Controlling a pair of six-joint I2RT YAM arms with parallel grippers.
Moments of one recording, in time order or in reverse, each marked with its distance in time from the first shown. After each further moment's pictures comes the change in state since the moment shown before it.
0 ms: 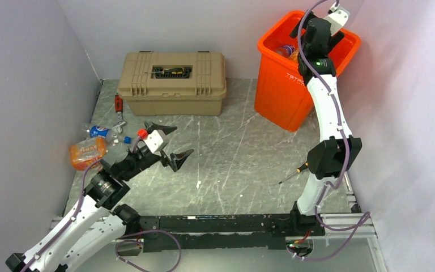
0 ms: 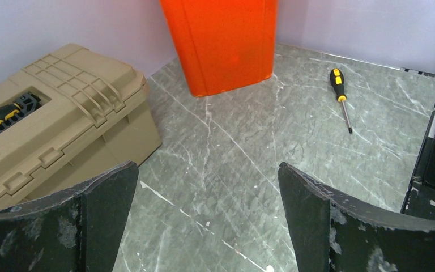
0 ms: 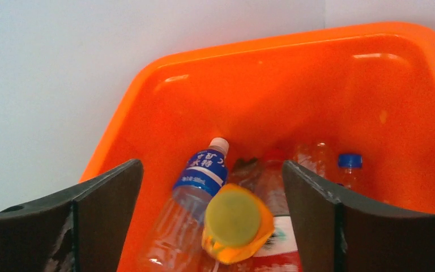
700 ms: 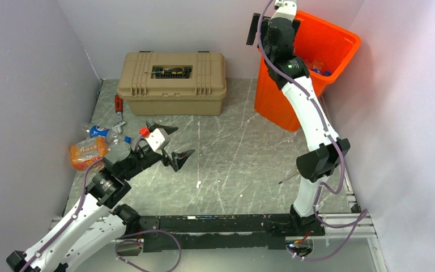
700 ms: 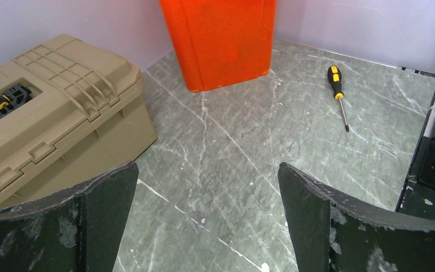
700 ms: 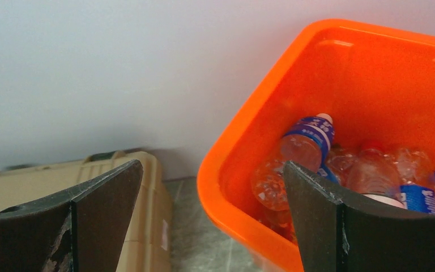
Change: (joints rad) left arm 0.000 0.017 0.000 -0.001 0.001 -0.019; right arm 0.296 0.006 0.118 -0.105 -0.085 -0.209
